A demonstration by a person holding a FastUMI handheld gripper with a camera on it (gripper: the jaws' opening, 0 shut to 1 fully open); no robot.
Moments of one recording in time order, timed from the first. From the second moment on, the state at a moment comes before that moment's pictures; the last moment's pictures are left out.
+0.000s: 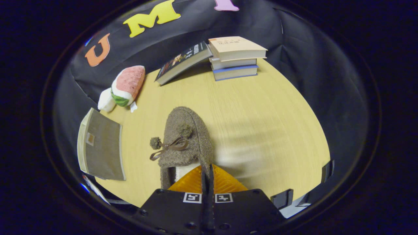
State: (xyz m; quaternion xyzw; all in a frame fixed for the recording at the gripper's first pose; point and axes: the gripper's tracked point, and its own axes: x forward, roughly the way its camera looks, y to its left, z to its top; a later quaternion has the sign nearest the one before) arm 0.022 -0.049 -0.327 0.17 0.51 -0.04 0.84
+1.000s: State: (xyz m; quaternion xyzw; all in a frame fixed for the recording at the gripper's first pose) arm 0.081 0.305 -0.187 0.16 0.47 0.07 0.86
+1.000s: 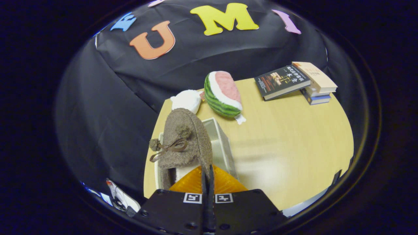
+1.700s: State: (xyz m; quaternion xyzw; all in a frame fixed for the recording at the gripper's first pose) arm 0.088 0.311 -0.288 0.01 0.52 -0.02 0.85
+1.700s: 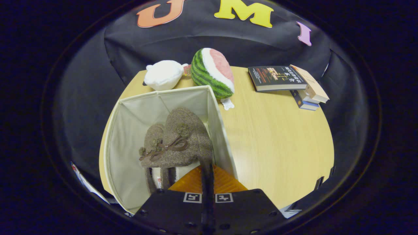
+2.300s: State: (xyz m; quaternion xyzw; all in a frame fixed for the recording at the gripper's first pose) arm 0.095 0.316 -0.263 0.03 0.48 0.00 0.88
